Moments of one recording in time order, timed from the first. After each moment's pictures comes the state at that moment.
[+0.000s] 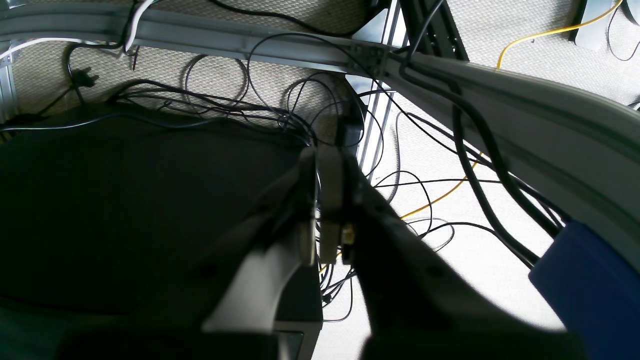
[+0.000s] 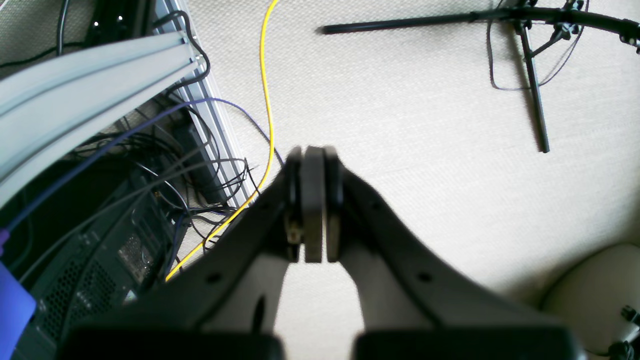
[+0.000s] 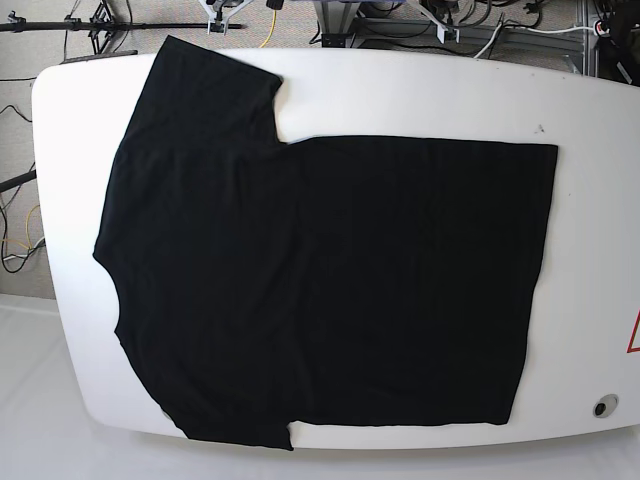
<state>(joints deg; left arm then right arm) 6.3 -3.9 1.2 3.8 -10.4 -8.5 -13.4 -5.8 2.8 12.4 -1.6 -1.3 -4.9 14.8</state>
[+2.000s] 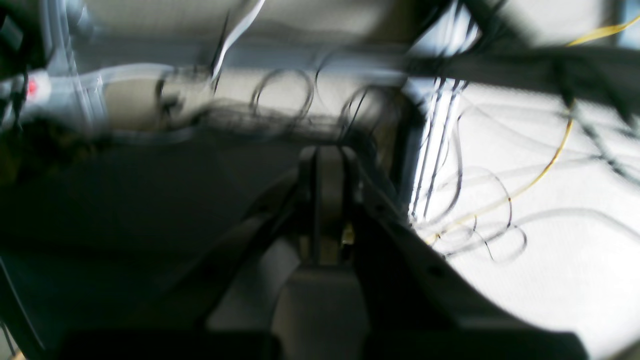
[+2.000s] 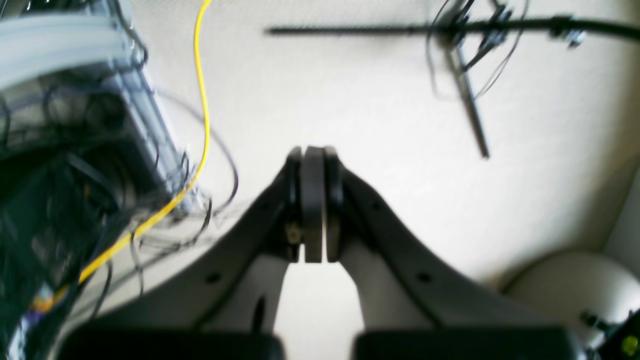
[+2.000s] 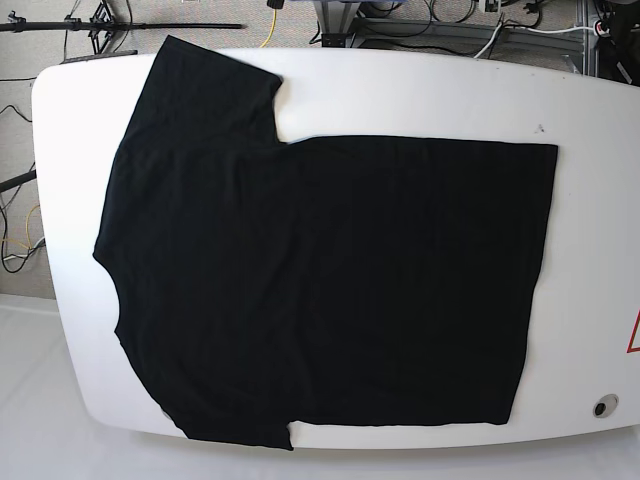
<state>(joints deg) 23.6 -11.9 0.3 23.4 -9.3 -9.8 -15.7 -19.9 6.6 10.4 11.5 -0.7 -3.0 16.7</state>
